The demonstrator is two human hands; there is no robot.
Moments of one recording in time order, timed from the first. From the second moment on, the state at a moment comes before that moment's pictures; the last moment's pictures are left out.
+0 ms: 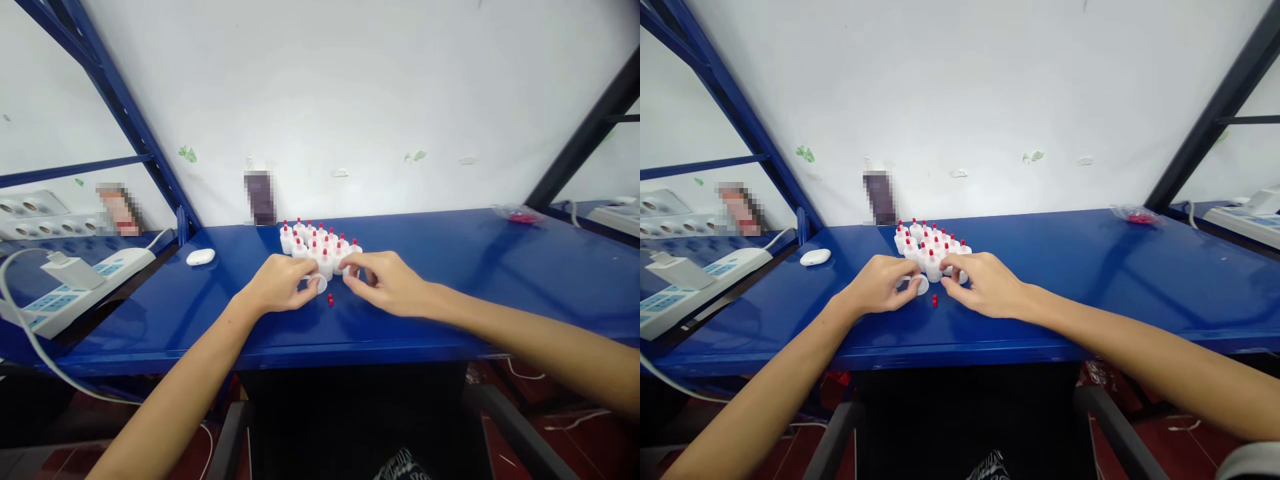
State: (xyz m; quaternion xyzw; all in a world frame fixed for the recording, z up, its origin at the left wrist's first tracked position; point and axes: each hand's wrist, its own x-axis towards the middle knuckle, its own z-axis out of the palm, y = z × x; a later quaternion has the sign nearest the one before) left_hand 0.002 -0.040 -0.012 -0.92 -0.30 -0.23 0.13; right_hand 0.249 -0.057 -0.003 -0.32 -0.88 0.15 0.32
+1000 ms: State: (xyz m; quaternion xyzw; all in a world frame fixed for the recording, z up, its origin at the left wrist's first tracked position) left_hand 0.004 -0.041 -0.009 -0.87 -0.39 -0.27 -0.10; right_hand 0.257 -0.027 0.025 -0.37 -0.88 0.10 0.29
